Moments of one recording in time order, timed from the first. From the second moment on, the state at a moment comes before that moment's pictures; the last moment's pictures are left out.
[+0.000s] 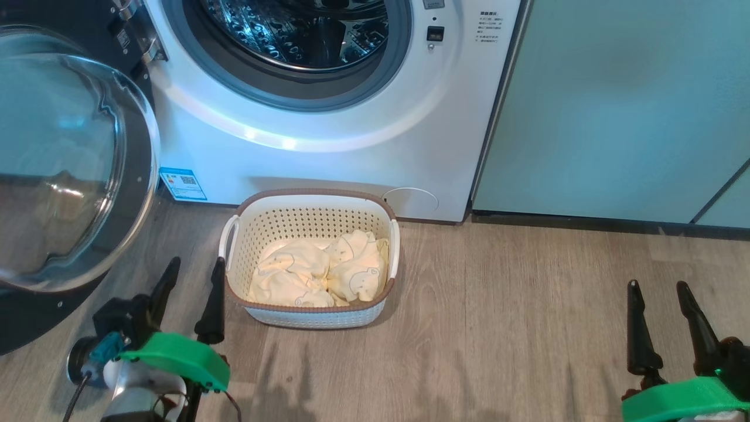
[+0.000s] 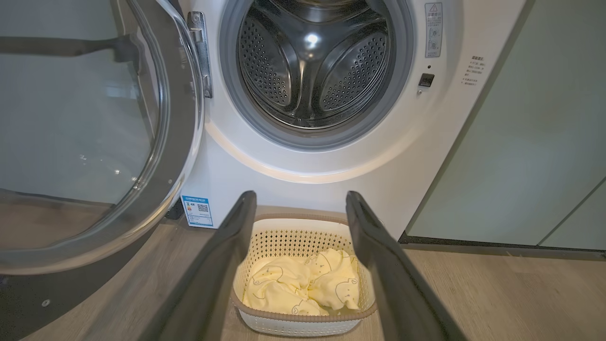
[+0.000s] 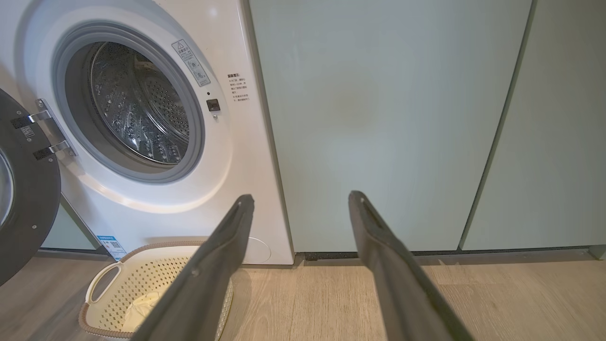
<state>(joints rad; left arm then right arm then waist) -0.02 0.12 0.07 0.14 -0.23 -0.10 -0.19 0.05 -0.04 0.00 0.10 0.17 0.13 -0.26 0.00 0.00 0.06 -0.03</state>
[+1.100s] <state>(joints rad) -0.02 0.15 0.03 0.17 -0.24 -0.10 -0.21 0.05 -0.04 -0.01 0.10 0.17 0.13 -0.26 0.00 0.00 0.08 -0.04</state>
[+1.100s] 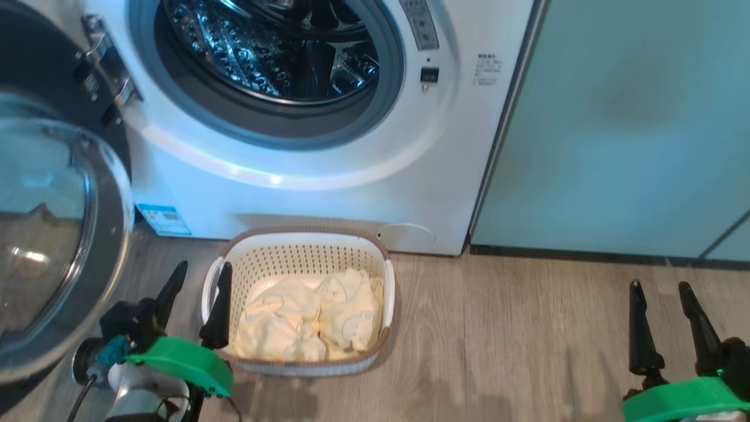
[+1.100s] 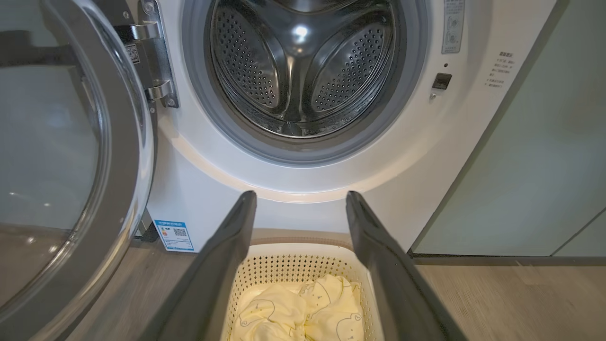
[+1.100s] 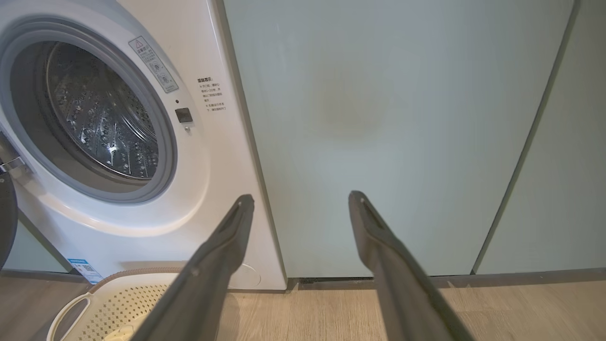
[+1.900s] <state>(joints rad) -0.03 0.16 0.00 0.18 -0.25 -0.10 -0.23 0.05 -0.04 -0.01 0.10 0.17 0.13 -0.26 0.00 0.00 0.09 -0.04</state>
